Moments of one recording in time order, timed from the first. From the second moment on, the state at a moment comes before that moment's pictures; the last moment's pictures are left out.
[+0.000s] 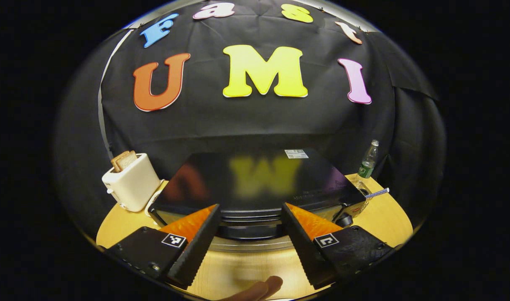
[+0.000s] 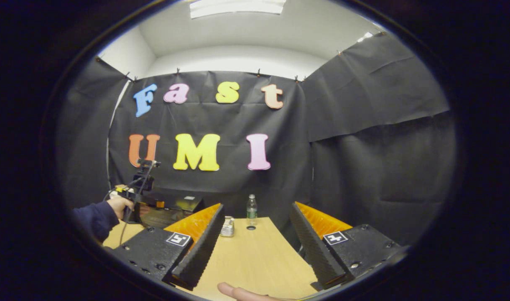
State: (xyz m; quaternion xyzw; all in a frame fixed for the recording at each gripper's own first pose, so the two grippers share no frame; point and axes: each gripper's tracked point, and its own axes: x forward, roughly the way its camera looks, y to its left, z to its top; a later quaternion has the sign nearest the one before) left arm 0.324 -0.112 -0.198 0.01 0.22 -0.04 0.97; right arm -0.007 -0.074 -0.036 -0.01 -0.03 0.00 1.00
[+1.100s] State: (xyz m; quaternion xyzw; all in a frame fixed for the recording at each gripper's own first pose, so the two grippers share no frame) left arm 0.188 -0.116 -0.268 0.01 0.29 -0.04 0.95; right arm -0.094 -0.021 -0.005 -0.02 -0.07 0.05 1.00
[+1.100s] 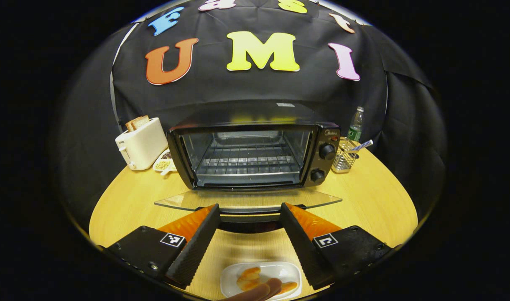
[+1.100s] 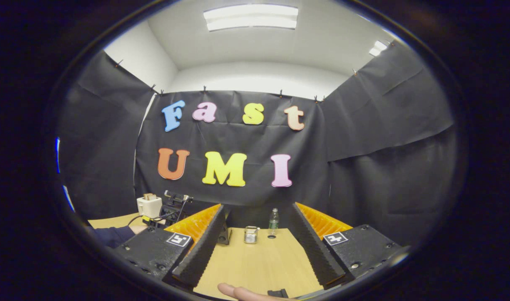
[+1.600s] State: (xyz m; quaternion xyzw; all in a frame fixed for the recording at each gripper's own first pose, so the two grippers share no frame) left arm 0.155 -0.120 -0.351 0.00 0.40 -0.04 0.92; right arm -0.077 -0.015 -0.023 -0.02 -0.03 0.05 1.00
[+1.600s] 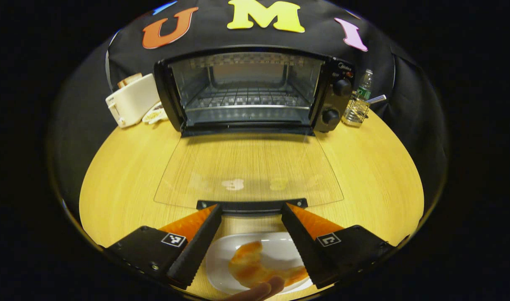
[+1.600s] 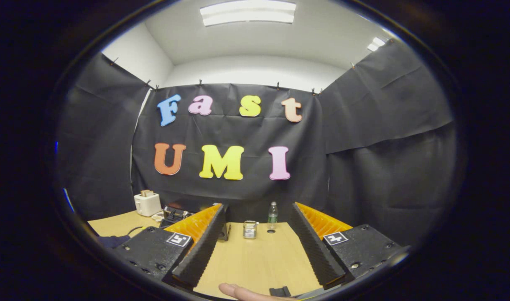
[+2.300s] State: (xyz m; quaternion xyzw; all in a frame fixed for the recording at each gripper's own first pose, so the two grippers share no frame) left arm 0.124 -0.064 -0.247 -0.05 0.27 -0.05 0.96; right arm -0.019 0.054 -0.106 -0.01 0.06 0.11 0.99
